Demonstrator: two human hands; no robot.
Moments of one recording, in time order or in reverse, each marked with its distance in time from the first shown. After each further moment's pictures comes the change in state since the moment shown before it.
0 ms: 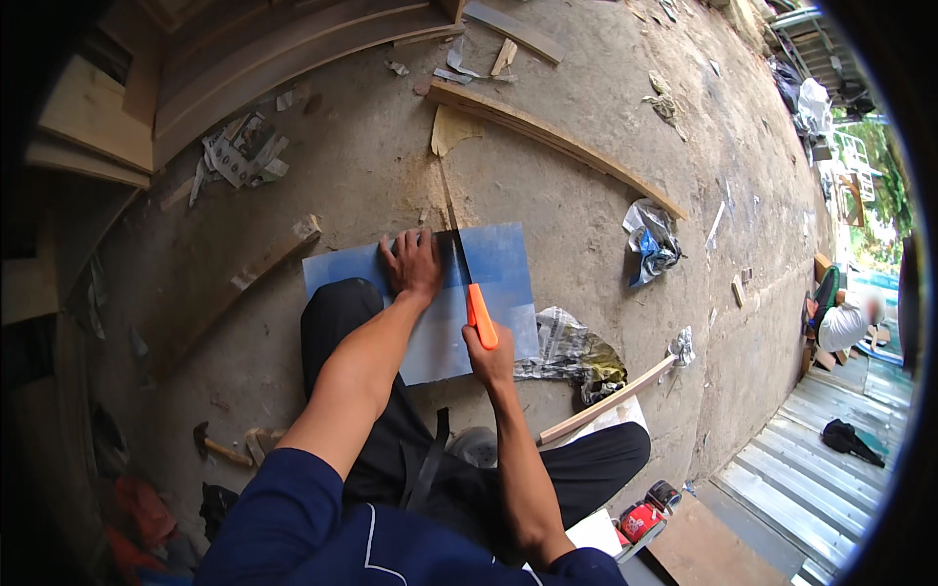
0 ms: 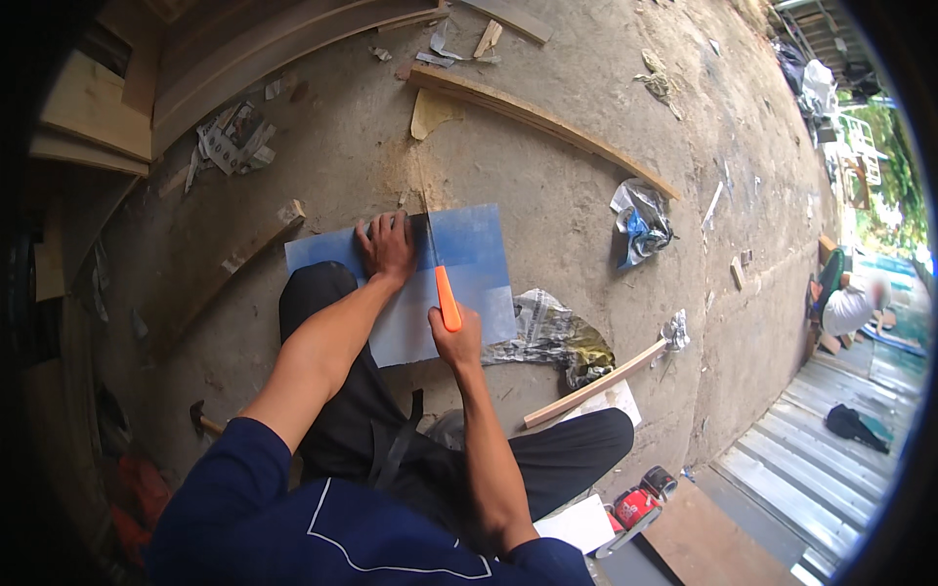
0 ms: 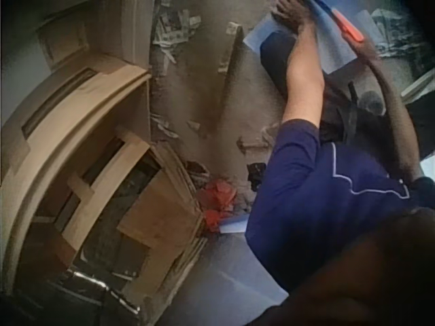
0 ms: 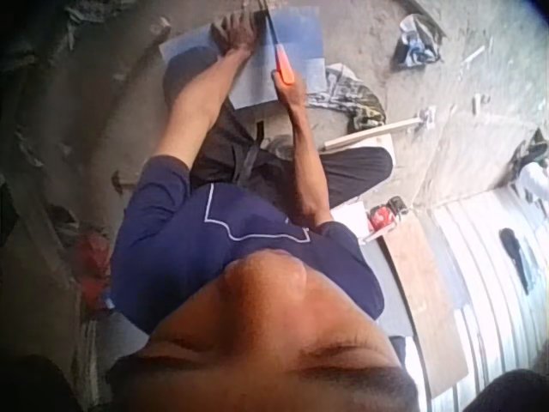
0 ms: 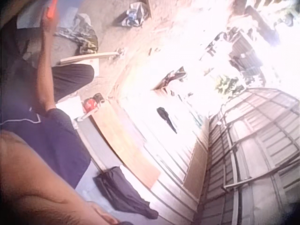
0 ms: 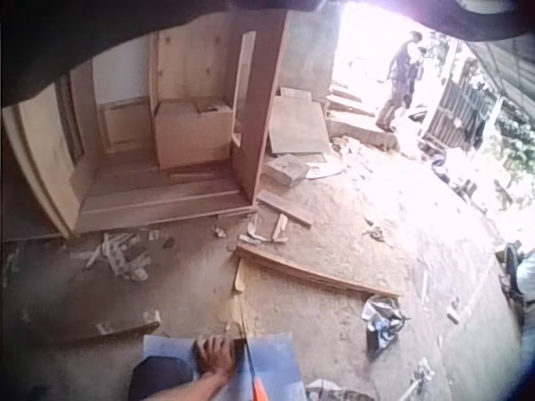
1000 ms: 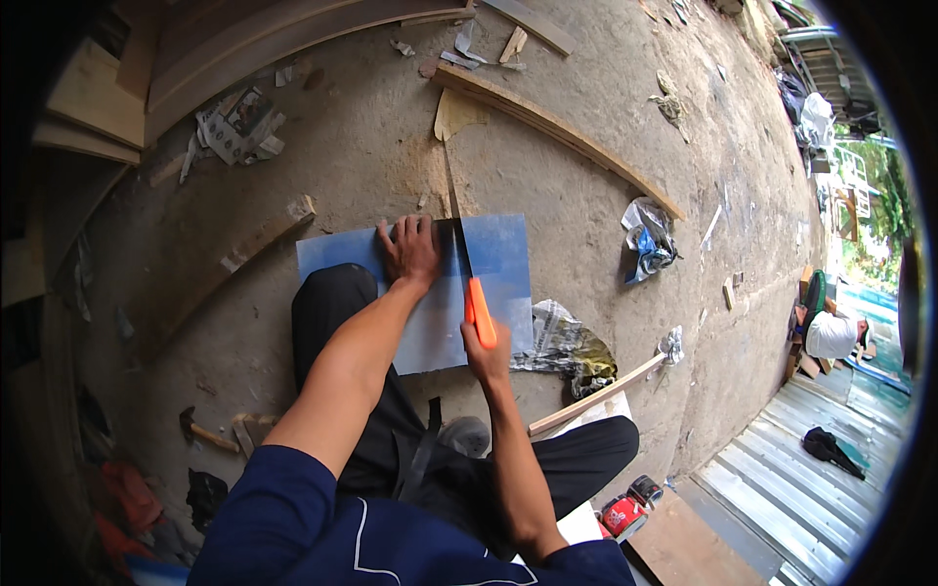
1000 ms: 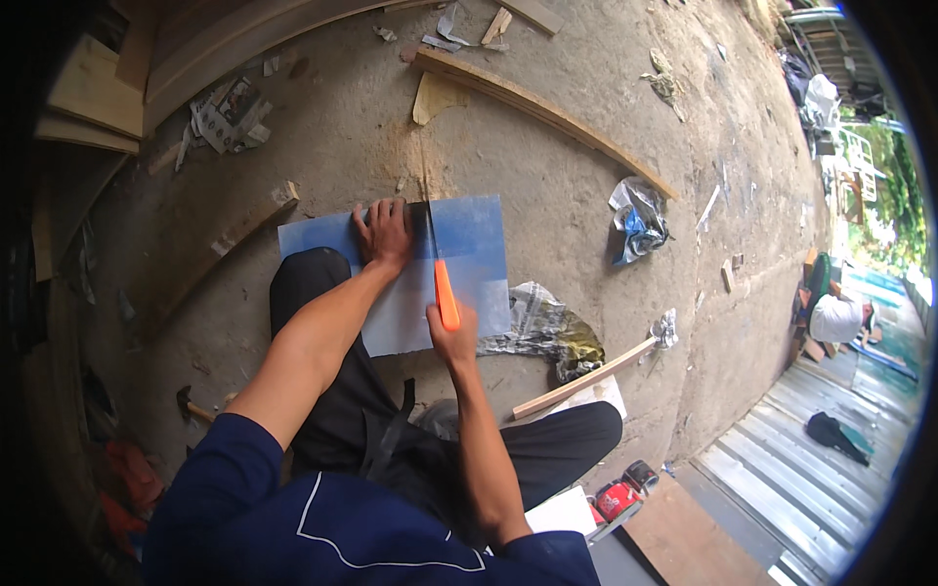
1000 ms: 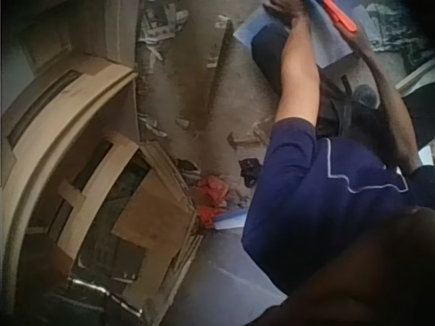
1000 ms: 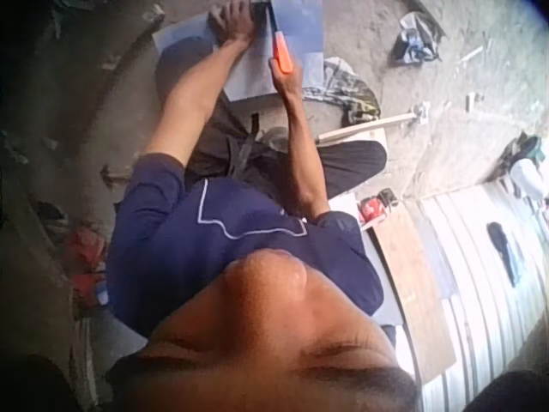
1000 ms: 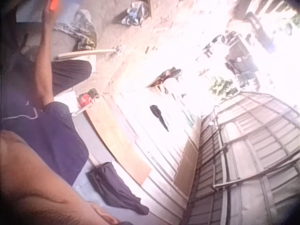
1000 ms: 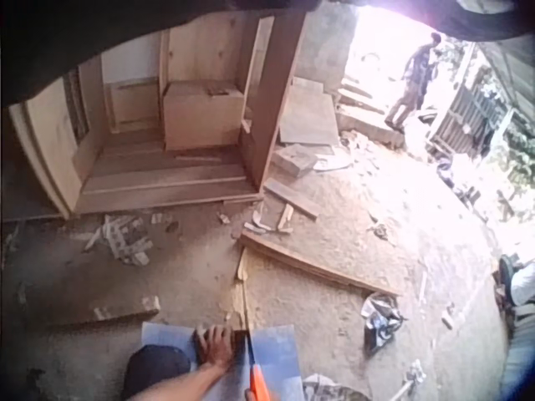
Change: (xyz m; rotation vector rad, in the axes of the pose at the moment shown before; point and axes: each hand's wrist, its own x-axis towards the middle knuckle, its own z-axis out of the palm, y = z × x) left_hand 0.003 -0.008 0.007 0.003 0.068 0.013; right_hand -0.005 0.003 0.004 0.008 0.005 -0.069
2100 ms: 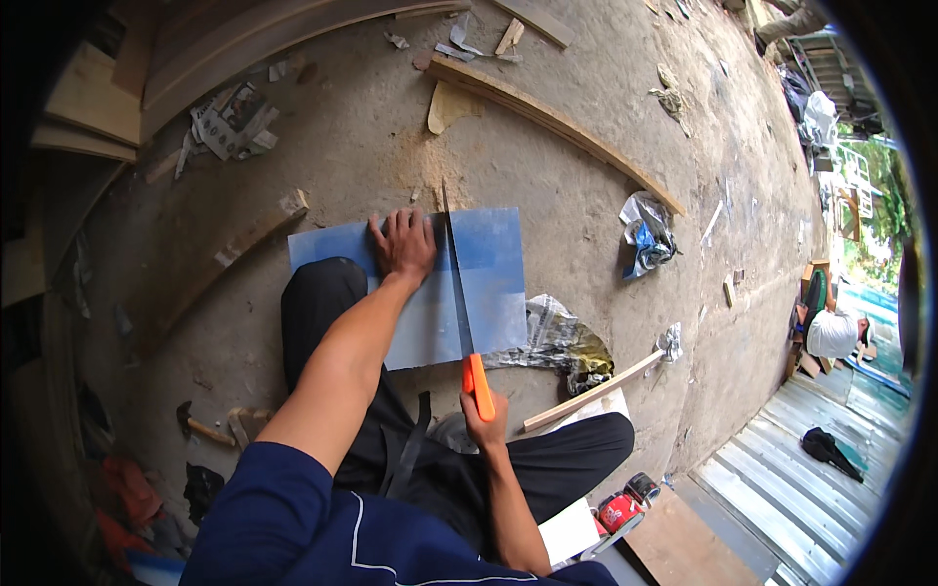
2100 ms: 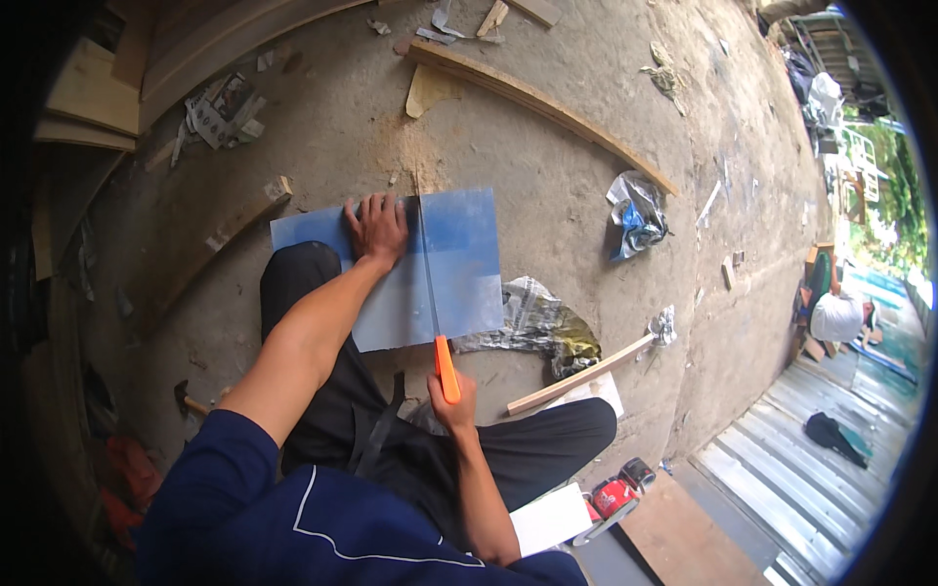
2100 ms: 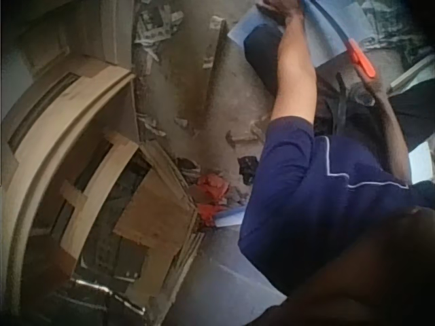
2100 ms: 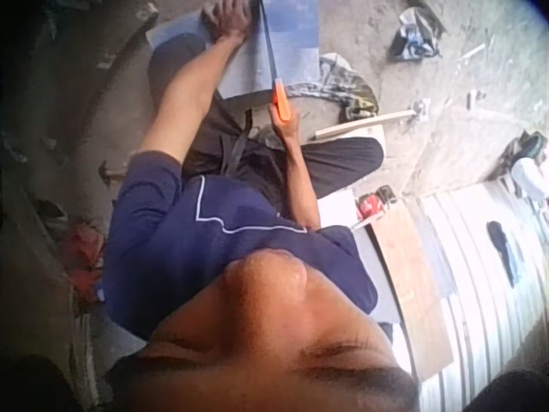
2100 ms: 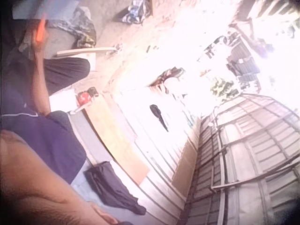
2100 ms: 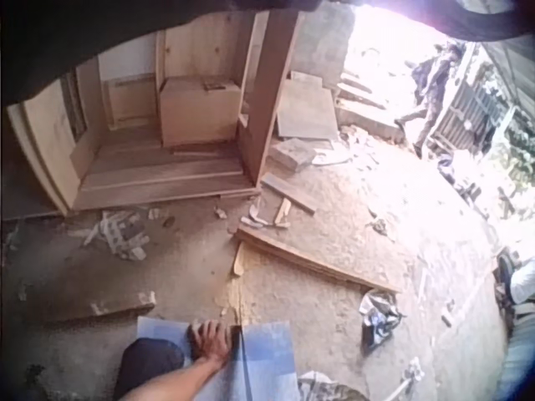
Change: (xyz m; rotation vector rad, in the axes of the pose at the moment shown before) left_hand 0.000 0.005 -0.011 0.018 -0.081 -0.045; right_hand -0.091 0.015 -0.028 -0.026 -0.018 -0.012
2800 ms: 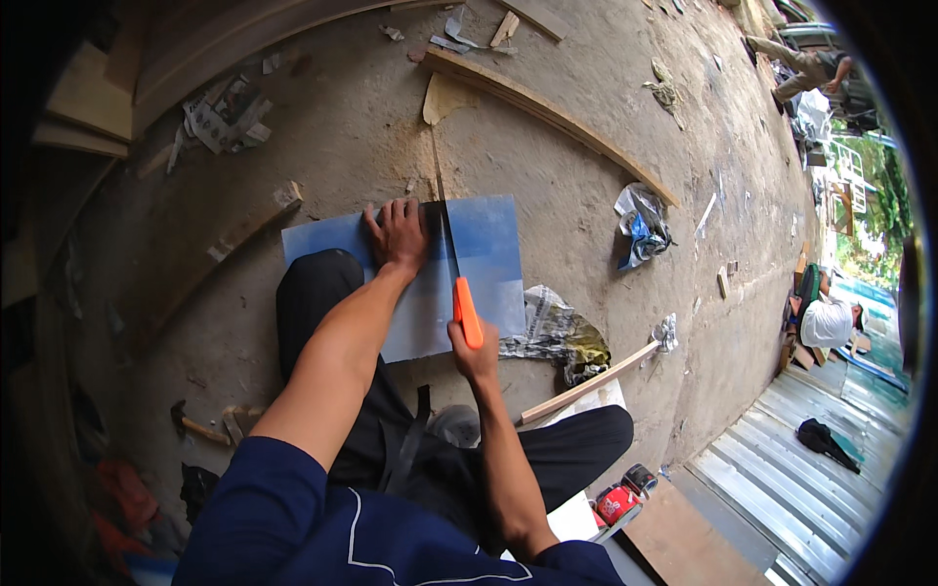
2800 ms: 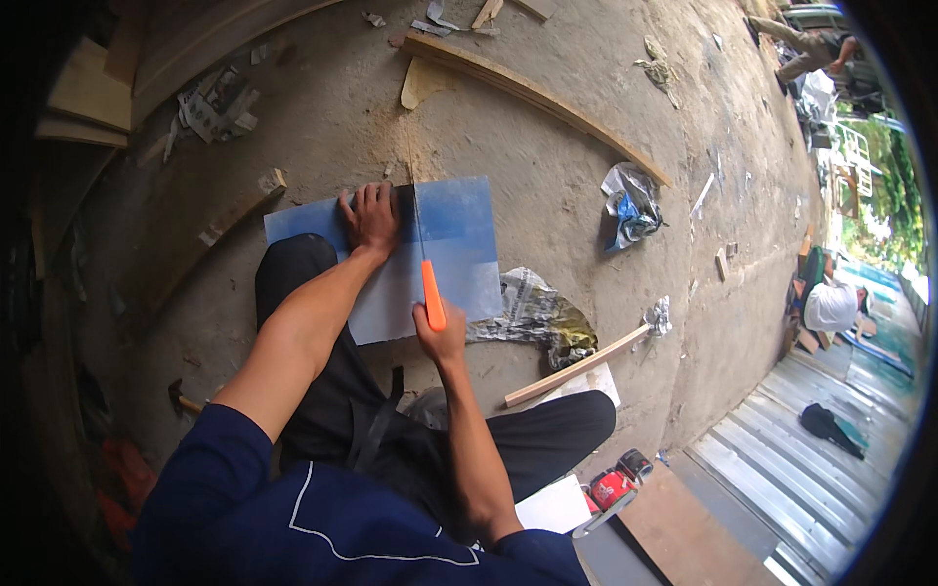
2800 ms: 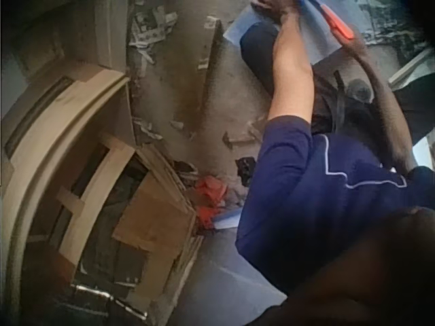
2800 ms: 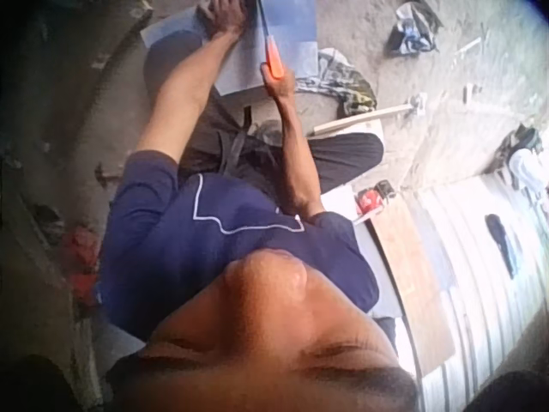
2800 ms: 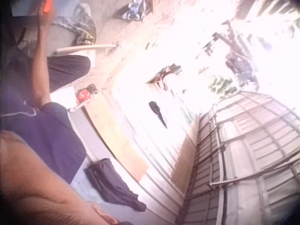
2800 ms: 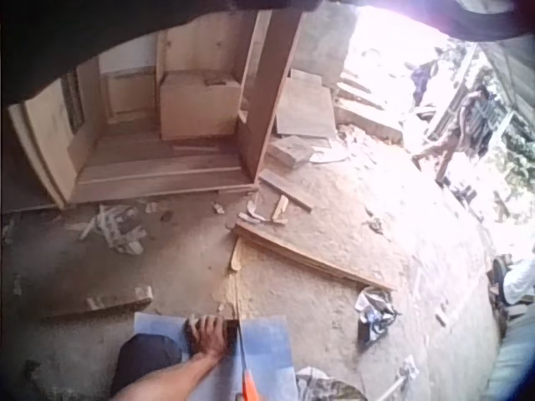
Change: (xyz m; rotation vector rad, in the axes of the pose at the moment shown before) left_hand 0.001 0.000 0.006 0.013 0.001 0.023; right_hand 0.073 -0.007 0.026 -0.001 0.043 -0.022
